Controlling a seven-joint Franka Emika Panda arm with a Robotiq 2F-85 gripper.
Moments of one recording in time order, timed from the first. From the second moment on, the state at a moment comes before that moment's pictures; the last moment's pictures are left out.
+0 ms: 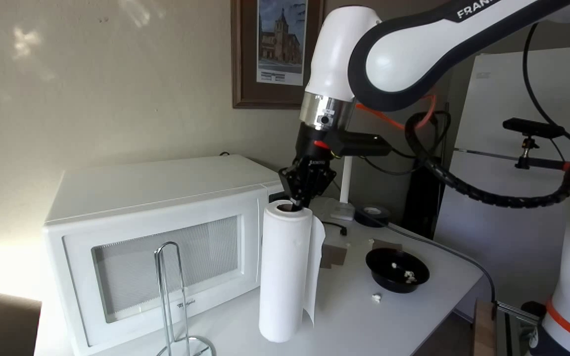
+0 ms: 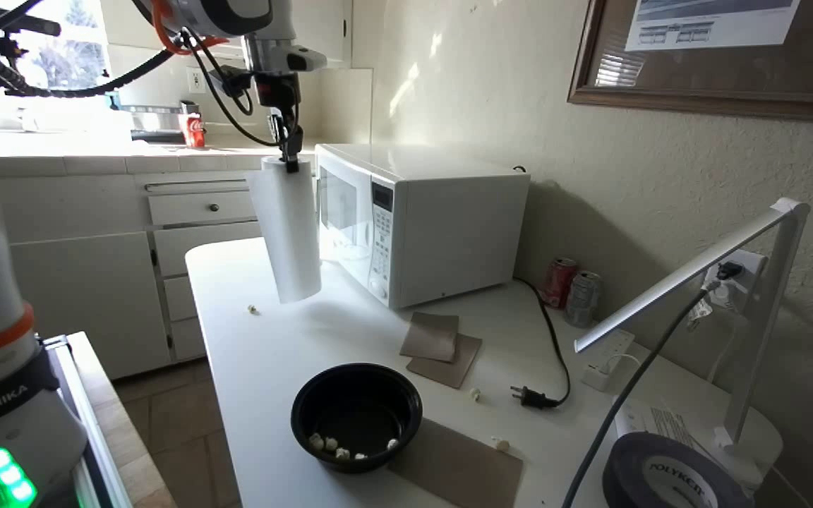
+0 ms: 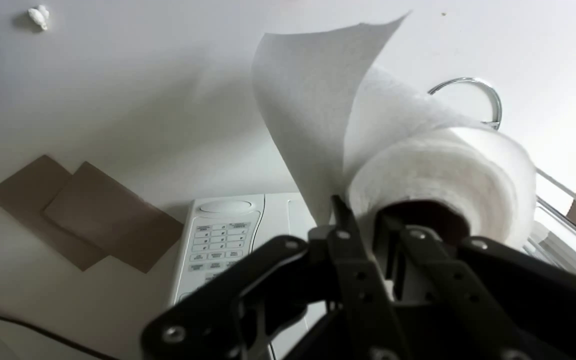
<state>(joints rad) 0.12 -0.35 0.20 -2.46 0.06 2.32 0.50</state>
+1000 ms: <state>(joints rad) 0.12 -0.35 0.24 -2.42 0.05 2.33 0.50</state>
